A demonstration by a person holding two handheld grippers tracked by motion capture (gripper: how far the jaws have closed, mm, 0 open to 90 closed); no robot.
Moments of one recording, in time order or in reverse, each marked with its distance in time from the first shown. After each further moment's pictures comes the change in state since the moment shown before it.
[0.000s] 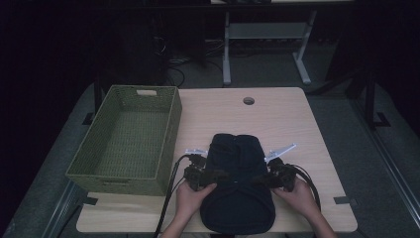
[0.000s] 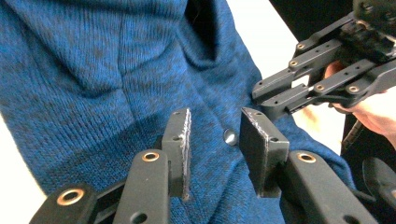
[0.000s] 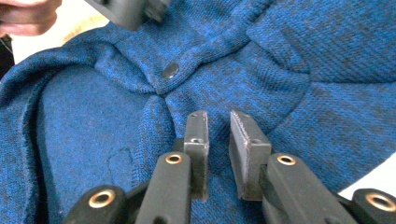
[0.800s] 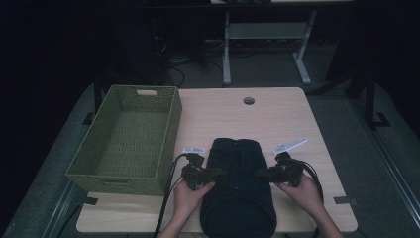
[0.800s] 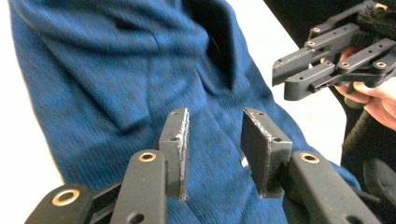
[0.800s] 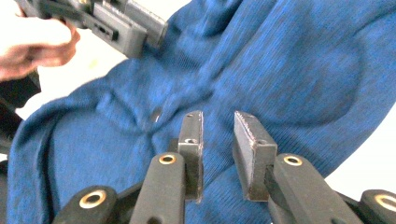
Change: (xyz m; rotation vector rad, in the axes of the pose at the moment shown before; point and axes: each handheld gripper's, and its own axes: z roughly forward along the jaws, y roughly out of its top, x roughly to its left) left arm -0.001 0.010 -0.014 -0.074 0.007 0.005; right arm -0.007 0.009 -0.025 -0.091 0.014 0.064
